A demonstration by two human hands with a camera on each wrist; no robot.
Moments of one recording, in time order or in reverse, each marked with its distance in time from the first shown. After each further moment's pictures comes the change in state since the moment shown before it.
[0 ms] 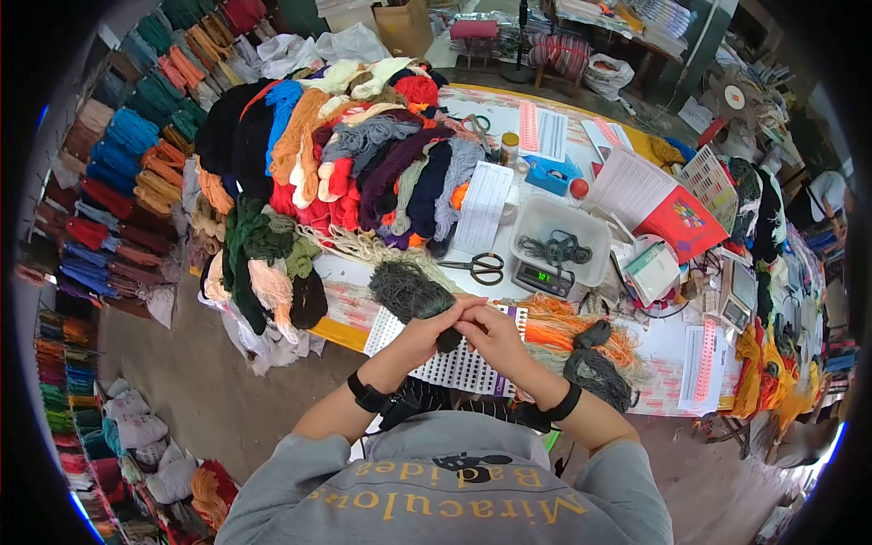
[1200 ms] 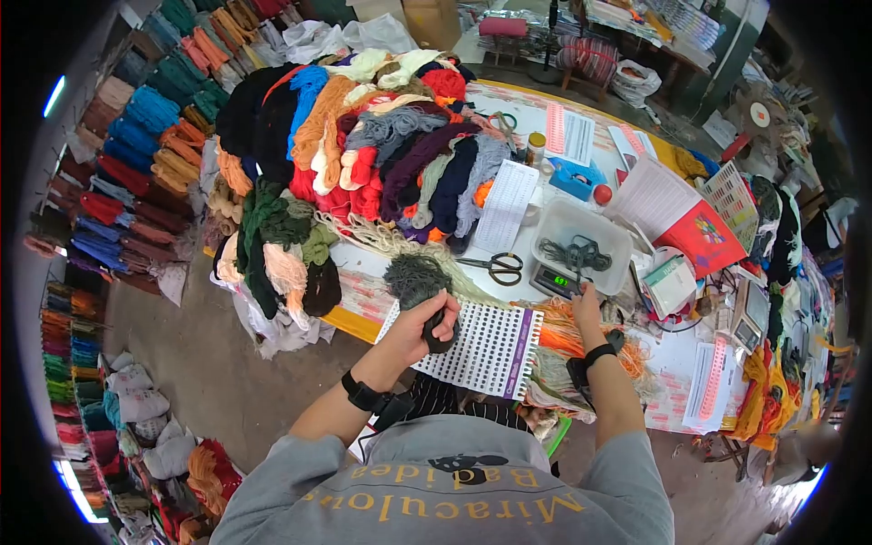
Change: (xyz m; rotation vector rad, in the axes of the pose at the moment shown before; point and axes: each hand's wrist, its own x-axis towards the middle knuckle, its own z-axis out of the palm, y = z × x) left_hand -0.021 0.009 -0.025 -0.352 0.165 0.023; right_hand 0.017 0.265 -0.155 -0.683 0.535 0.320
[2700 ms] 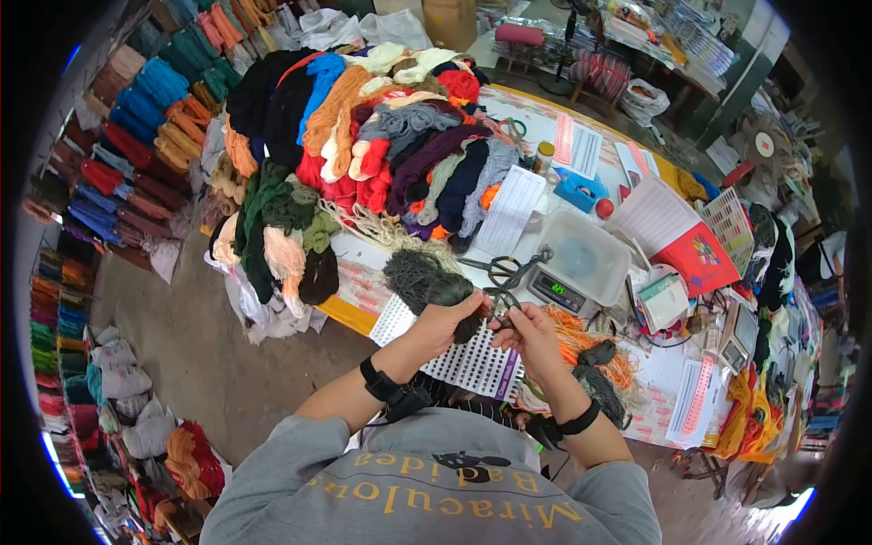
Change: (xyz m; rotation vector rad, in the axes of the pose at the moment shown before) left_hand 0.018 -0.021 0.013 0.117 0.133 0.065; right_hand -0.120 -0.255 -0.093 1.214 -0.767 0.249
